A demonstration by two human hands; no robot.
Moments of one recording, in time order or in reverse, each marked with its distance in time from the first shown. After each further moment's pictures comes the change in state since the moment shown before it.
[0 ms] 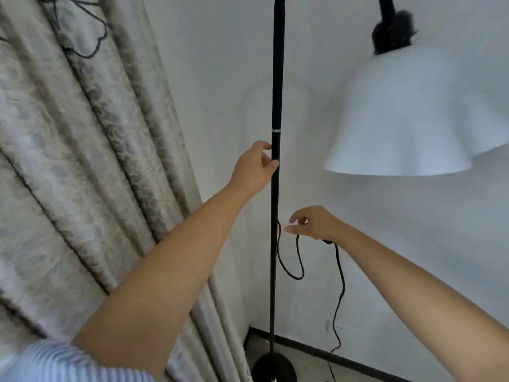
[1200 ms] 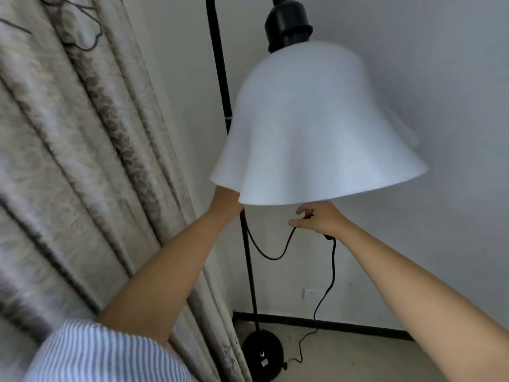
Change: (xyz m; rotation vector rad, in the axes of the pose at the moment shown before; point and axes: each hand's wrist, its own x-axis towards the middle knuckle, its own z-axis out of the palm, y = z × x) left_hand -0.090 -0.047 0.020 0.132 -0.248 -0.249; right_hand -0.127 -0.004 0.015 0.278 0.236 0.280
